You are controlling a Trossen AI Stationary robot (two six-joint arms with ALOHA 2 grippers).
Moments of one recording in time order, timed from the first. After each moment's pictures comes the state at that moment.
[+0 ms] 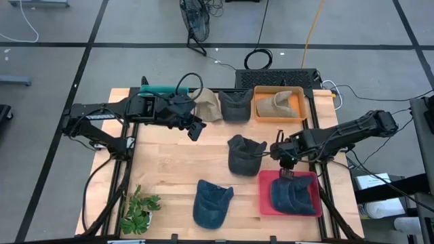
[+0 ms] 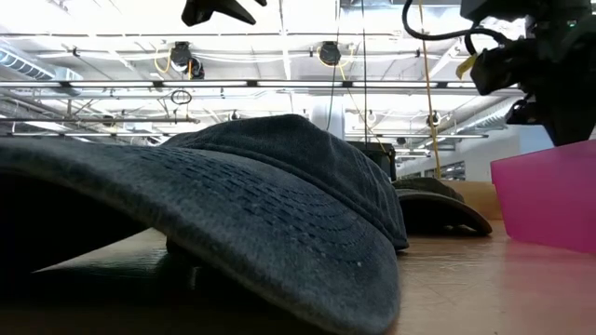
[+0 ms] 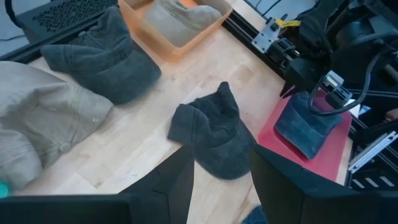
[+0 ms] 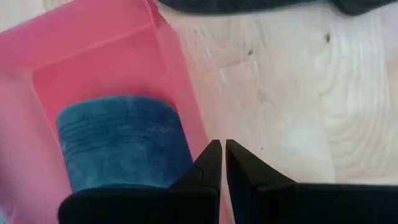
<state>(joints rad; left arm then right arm) 0.05 1.38 1.48 -0.79 -0.15 -0.66 0.20 1.14 0.76 -1.00 -0.16 0.53</state>
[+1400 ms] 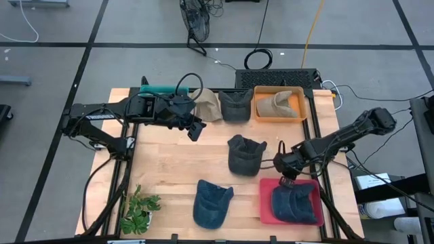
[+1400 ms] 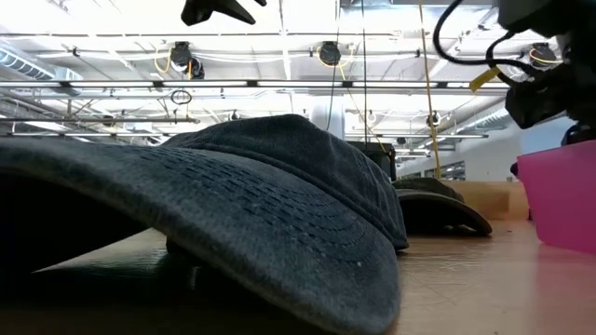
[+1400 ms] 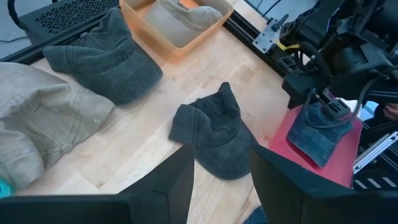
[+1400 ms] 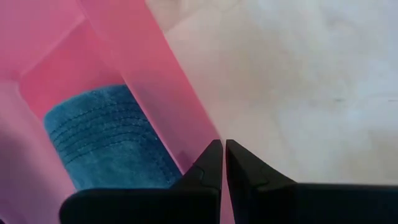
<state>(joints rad) 0.04 1.38 1.48 -0.79 -0.16 -0.66 0.37 1.14 0.61 -0.82 -0.26 0.94</state>
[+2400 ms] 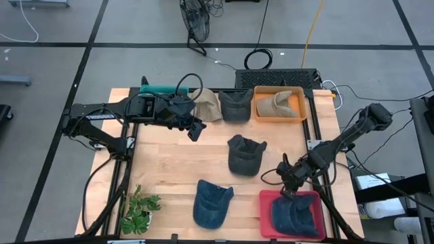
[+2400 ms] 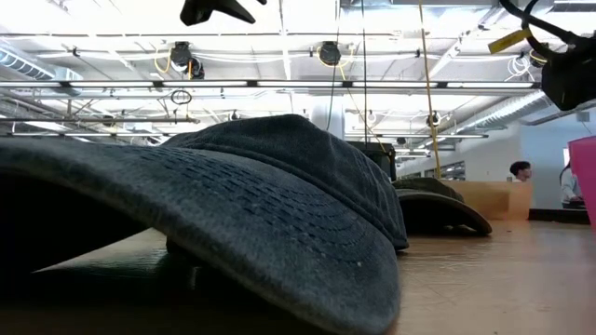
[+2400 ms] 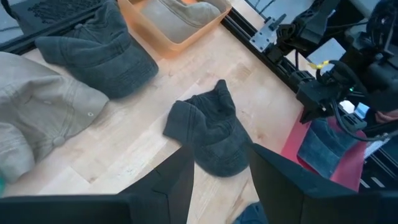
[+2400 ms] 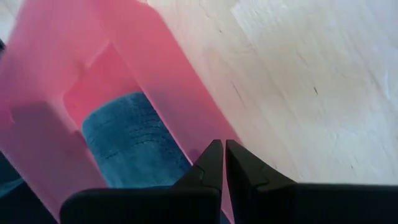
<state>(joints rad) 0.04 1.38 1.48 -0.79 -0.13 -0.70 0.60 1.12 0.61 -0.66 -0.20 1.29</state>
